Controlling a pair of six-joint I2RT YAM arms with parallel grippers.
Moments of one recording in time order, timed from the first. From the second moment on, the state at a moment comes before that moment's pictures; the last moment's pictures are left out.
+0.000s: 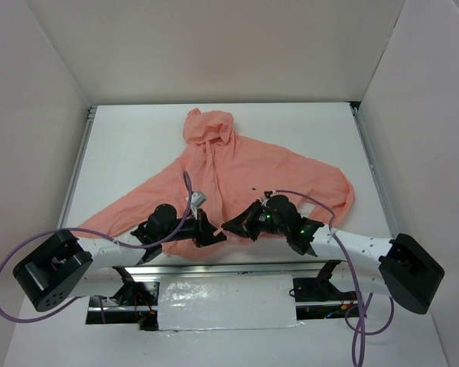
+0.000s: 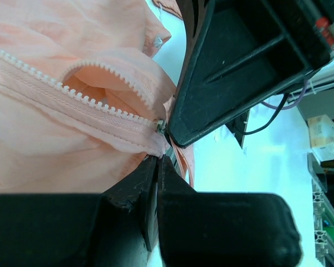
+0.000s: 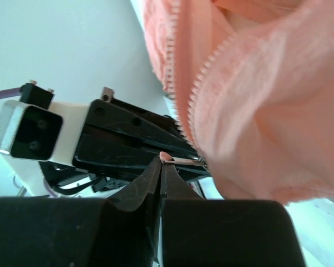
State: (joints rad) left arm -0.74 1.24 0.25 0.74 0.52 -0.65; right arm 0.83 1.12 0.40 0.29 -0.27 1.65
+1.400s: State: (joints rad) left arm -0.84 1.24 0.29 0.62 0.37 -0.60; right arm 0.33 2.09 1.55 0.29 -0.47 1.55
